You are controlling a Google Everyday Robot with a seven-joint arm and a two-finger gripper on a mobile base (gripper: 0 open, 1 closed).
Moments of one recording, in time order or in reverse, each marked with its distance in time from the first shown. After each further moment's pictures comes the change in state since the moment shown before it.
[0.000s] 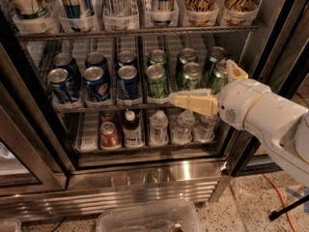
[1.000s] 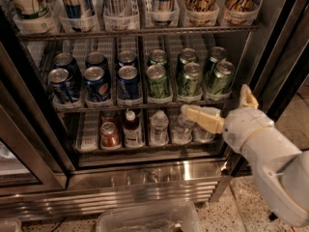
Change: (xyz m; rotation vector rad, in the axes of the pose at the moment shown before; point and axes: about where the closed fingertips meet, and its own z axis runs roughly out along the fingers) arm 0.058 -0.031 -0.019 0.202 -0.071 0.094
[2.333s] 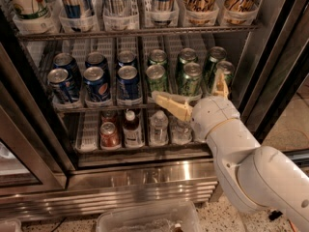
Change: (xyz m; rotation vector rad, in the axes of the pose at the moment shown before) arm -0.038 0.053 0.037 0.018 -0.173 -0.027
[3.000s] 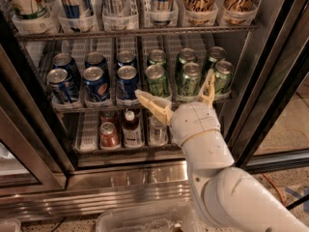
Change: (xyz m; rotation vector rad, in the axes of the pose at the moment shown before) arm -0.022 0.036 -0.005 0.101 -0.110 -0.055
